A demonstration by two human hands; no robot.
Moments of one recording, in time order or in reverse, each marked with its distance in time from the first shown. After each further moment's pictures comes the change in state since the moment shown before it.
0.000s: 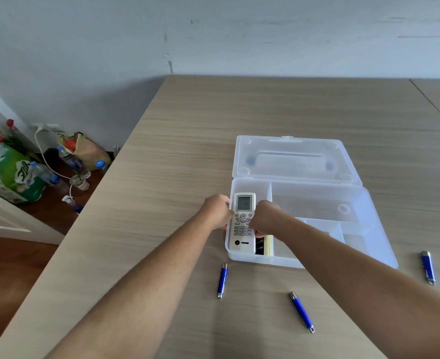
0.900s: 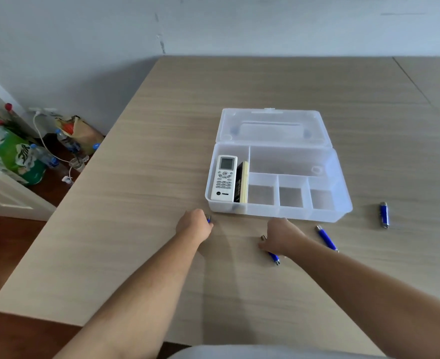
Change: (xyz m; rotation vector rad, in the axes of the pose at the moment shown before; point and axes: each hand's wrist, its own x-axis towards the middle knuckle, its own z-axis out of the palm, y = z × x) left_hand -0.086 -0.073 0.072 0.444 0.153 -0.205; right_hand -0.096 0.123 0.043 -0.462 -0.038 -0.035
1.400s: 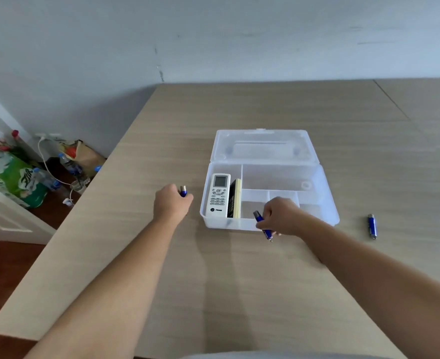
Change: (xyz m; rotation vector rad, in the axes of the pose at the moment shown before) left_hand -0.005 0.011 -0.081 -0.363 0.406 0.074; right_hand -0.005 0.010 -0.065 0.265 0.118 -0.084
